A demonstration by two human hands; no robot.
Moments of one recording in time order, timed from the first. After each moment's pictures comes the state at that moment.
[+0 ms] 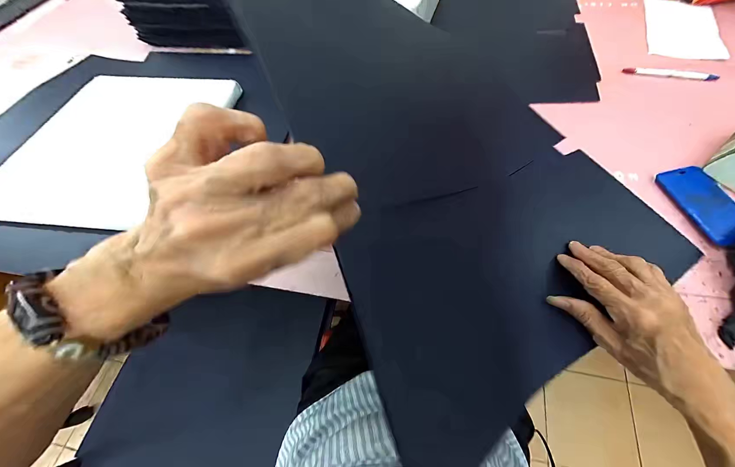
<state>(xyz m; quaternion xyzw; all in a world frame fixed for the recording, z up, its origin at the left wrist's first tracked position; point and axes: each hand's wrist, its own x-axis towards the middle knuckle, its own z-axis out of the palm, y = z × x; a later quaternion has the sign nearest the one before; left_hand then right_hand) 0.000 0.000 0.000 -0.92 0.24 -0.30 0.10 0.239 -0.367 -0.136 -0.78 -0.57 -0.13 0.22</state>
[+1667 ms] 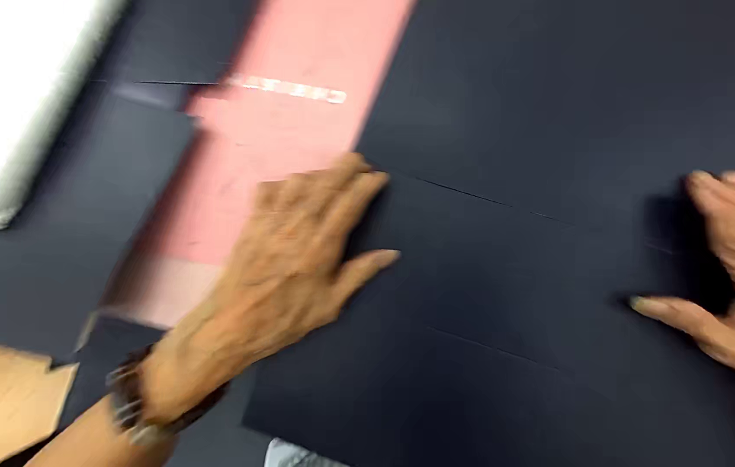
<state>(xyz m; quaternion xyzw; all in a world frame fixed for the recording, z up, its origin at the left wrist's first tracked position) 0.031 -0.001 -0.119 -0.99 -0.10 -0.10 -0.08 0.315 -0.325 -0.137 -0.79 -0.59 -0.03 0.14</state>
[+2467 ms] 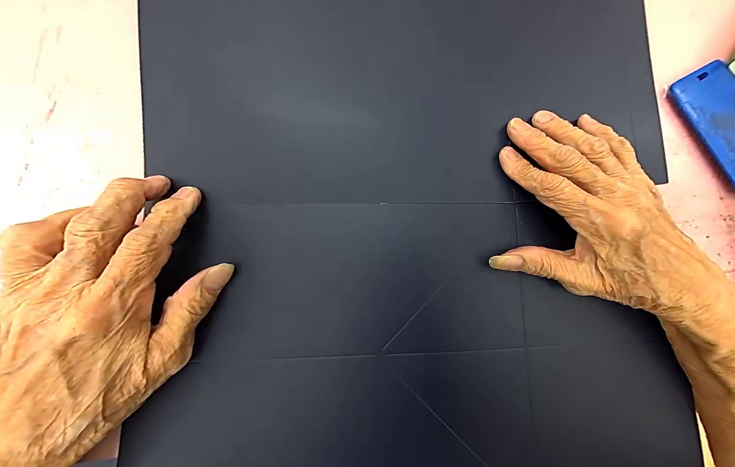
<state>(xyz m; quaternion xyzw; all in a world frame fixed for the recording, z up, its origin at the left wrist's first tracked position) 0.036 0.026 -0.133 -0.99 -0.09 -0.10 -0.07 0.309 -0.316 -0.131 -0.77 -0.61 -0.06 0.16</state>
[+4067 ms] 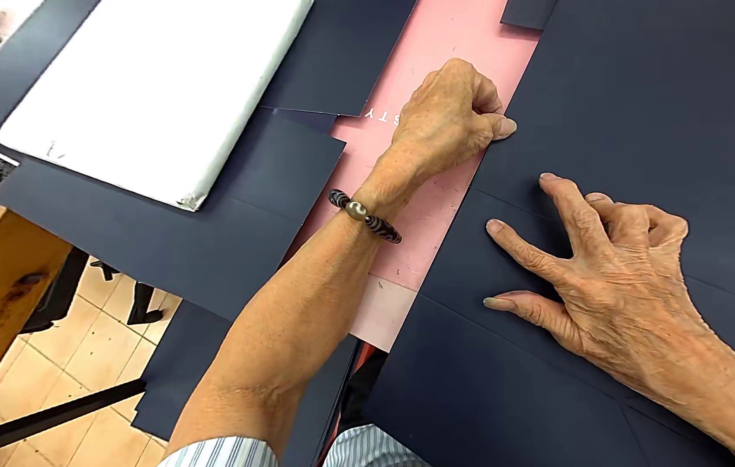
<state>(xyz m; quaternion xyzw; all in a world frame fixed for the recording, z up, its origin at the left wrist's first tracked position) 0.134 0.096 -0.101 -0.91 -0.22 -0.11 -0.33 0.208 -0.146 -0.137 -0.71 -0.68 -0.08 0.18</state>
